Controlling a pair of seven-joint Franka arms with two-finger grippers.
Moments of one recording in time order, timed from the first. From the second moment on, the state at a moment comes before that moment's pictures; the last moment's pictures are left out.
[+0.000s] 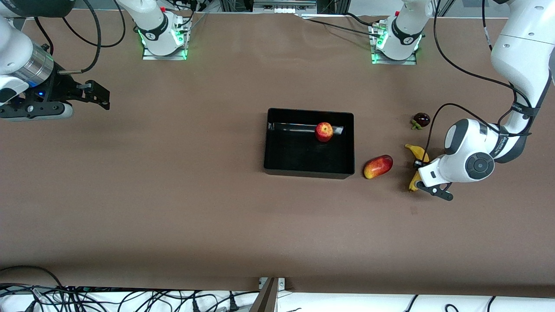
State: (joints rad) left arm 0.45 0.67 -0.47 -1.80 0.43 2.12 0.15; right arm 0.22 0.00 -0.09 -1.66 -0.04 1.62 0.04
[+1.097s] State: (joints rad) left arm -0.05 0.73 -0.70 -1.52 0.22 1.91 -0.66; right arm 0.22 0.00 -0.09 -1.66 -0.04 1.62 0.04
